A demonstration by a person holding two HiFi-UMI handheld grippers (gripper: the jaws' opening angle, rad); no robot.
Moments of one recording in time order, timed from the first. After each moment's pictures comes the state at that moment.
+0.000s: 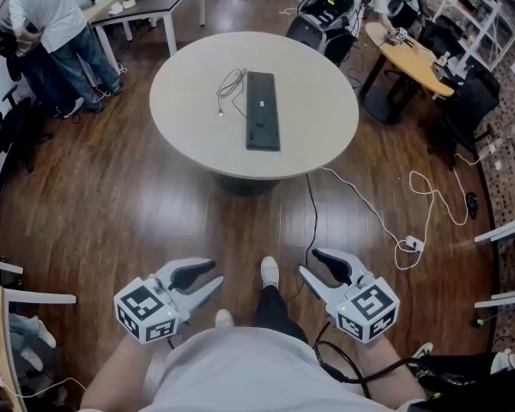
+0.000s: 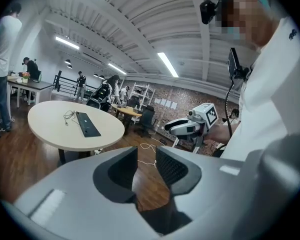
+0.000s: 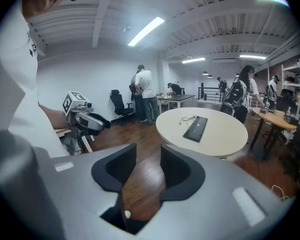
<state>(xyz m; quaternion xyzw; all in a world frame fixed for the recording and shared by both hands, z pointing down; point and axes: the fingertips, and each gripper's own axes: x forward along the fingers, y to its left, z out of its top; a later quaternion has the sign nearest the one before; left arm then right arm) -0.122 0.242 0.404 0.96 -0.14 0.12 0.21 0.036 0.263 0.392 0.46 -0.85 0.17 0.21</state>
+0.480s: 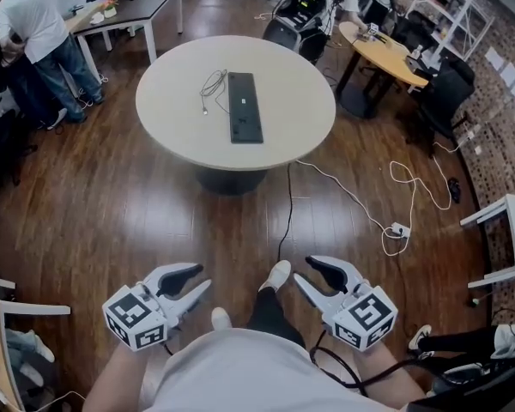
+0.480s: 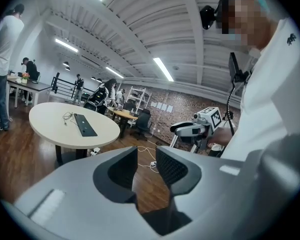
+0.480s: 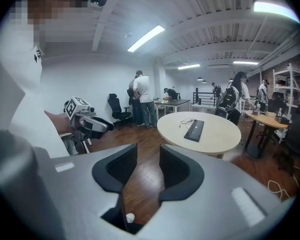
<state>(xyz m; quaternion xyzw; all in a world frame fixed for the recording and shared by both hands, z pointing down) -0.154 0.275 0.392 0.97 -0.13 0.10 0.20 0.009 0.319 0.368 0.49 -0.84 0.15 0.19</state>
